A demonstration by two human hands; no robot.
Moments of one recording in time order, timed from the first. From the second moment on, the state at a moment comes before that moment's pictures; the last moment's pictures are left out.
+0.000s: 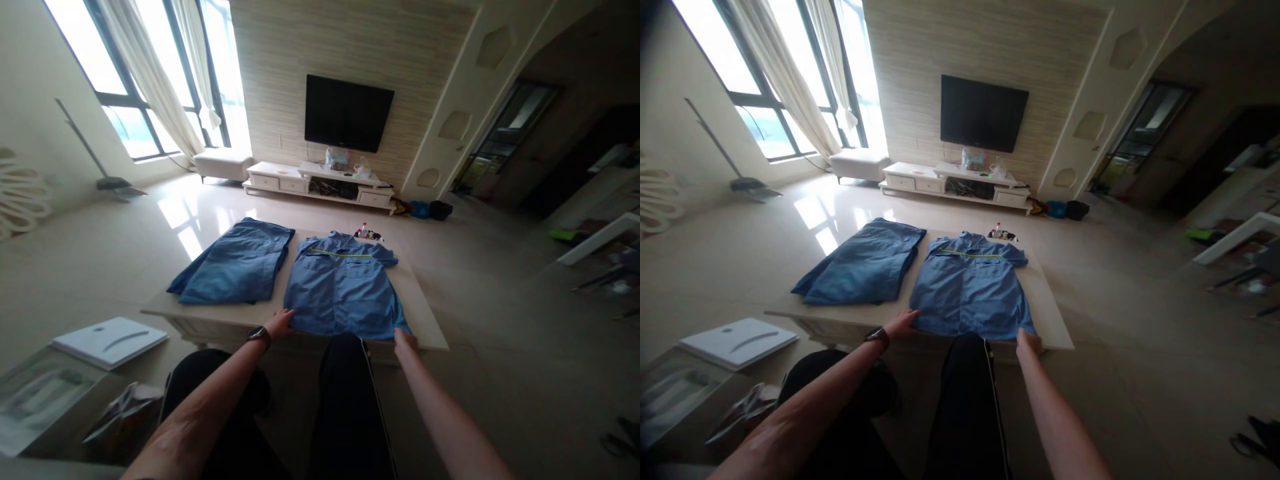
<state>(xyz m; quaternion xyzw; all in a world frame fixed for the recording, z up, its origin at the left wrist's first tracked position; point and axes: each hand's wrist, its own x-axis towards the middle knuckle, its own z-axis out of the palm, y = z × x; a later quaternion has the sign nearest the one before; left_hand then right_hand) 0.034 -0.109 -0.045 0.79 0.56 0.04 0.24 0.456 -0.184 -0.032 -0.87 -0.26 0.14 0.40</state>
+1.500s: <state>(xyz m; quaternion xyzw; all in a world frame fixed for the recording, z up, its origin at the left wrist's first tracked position) 0.087 -0.097 -0.040 0.84 0.41 -0.16 0.32 0.518 -0.192 -0.129 -0.78 -0.61 -0.09 0.10</state>
